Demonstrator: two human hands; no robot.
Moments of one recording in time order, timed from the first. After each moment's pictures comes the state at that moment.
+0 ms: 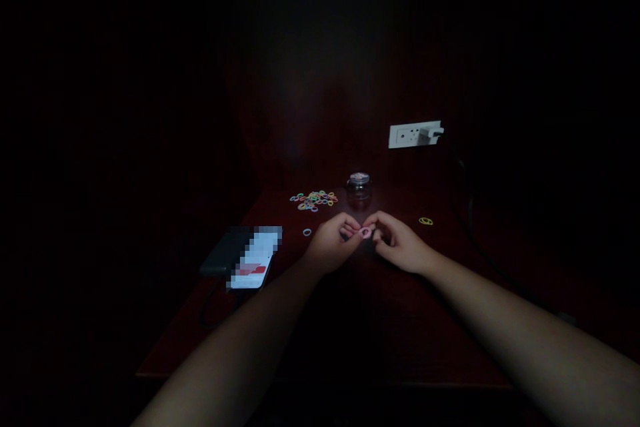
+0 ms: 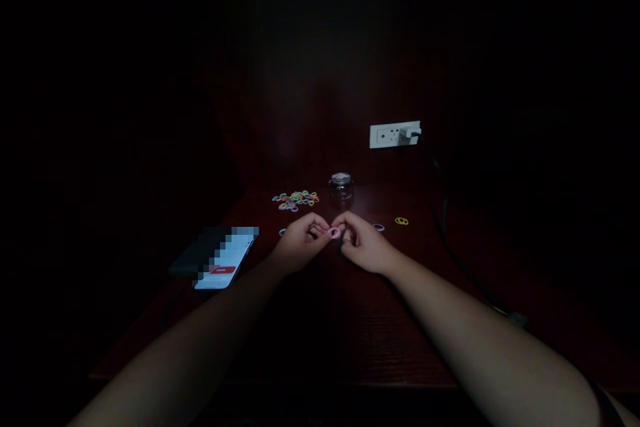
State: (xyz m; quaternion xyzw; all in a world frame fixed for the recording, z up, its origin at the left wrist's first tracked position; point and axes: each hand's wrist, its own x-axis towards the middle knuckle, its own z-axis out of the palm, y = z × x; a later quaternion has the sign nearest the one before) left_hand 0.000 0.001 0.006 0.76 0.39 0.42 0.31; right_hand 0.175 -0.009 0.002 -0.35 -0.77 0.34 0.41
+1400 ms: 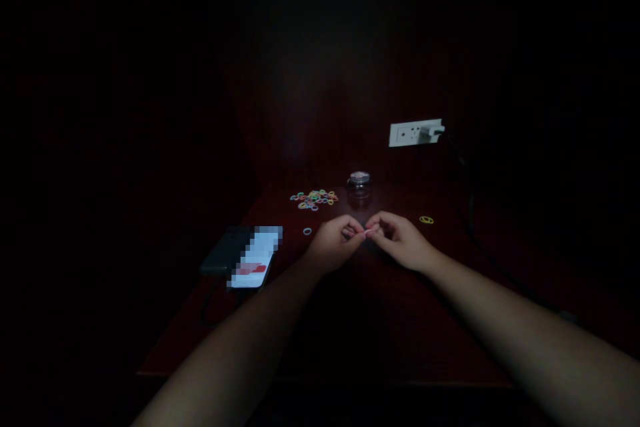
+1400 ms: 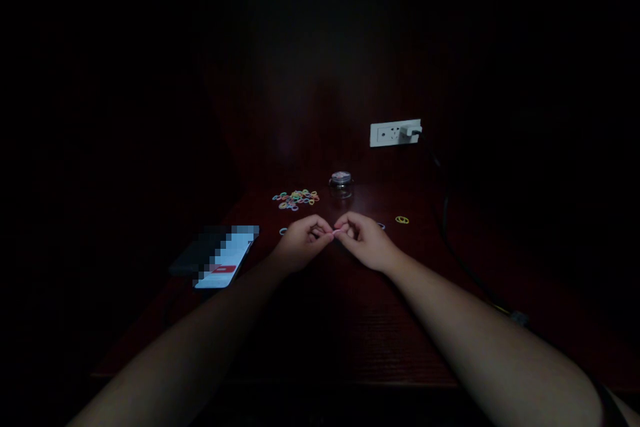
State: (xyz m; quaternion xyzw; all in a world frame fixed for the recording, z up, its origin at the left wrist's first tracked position) left_hand -0.002 0.004 0.002 0.77 0.38 0.40 0.32; right_hand 0.174 -0.006 0.002 -0.39 -0.75 0.31 0.43
